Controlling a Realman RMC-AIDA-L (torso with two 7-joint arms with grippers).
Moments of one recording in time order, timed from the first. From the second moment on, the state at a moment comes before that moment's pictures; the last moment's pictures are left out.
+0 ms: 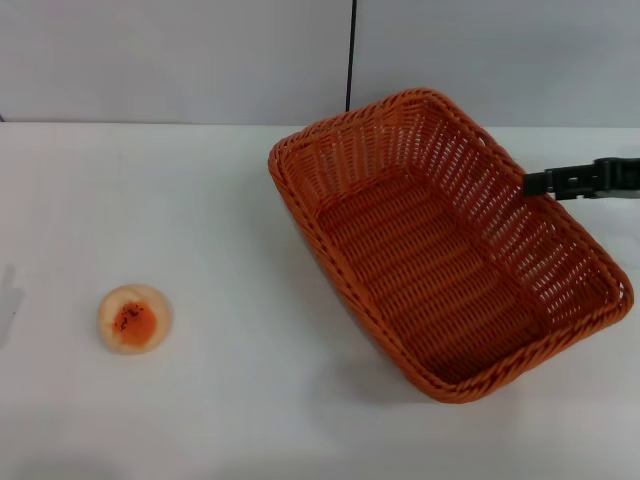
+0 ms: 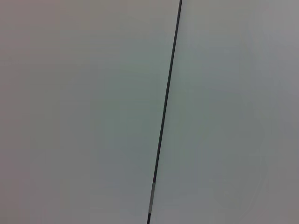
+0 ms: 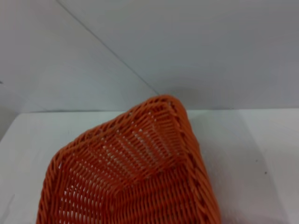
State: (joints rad) left arm -0.03 -2.07 -0.56 -0.09 2.05 1.67 -0.36; right arm 0.69 1.94 -0.57 -0.64 -2.36 -1.47 2.19
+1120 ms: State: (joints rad) left arm -0.03 -2.07 -0.56 -0.10 2.05 1.66 -0.36; right arm 0.72 1.97 -0.64 -0.60 -2.35 -1.36 2.15
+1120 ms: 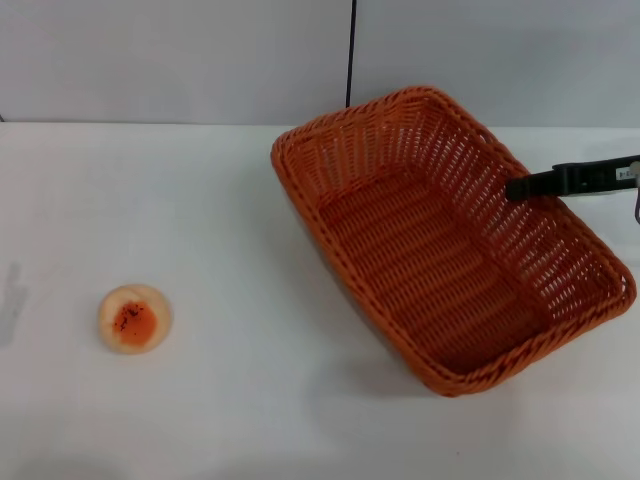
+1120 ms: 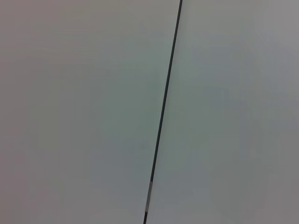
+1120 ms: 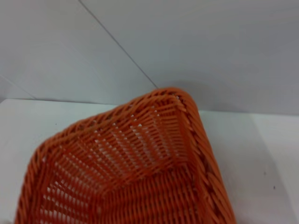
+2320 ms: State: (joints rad) left arm 0.02 -2.06 -0.48 -0.09 2.05 1.73 -0.34; right arm 0.69 2.04 -0.77 -0.99 -2.20 -1.73 1.45
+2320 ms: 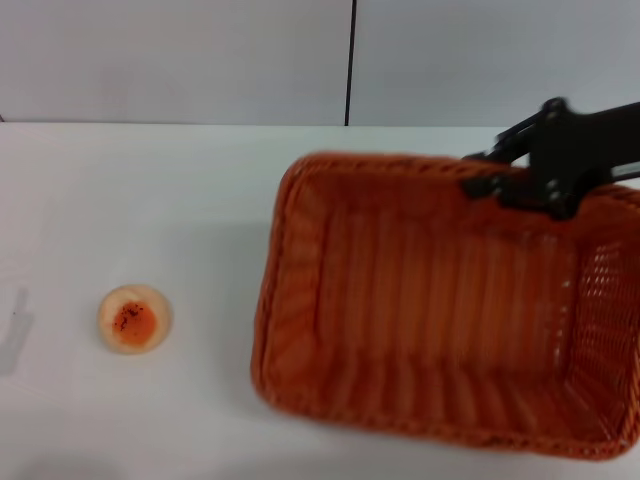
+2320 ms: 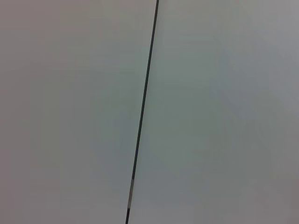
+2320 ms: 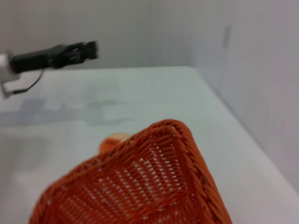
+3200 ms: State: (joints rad) left arm 0.03 -2.07 -0.46 -0.08 2.05 1.74 -0.34; right arm 0.75 2.07 -0.87 -0.84 -2.13 -1.56 1.24
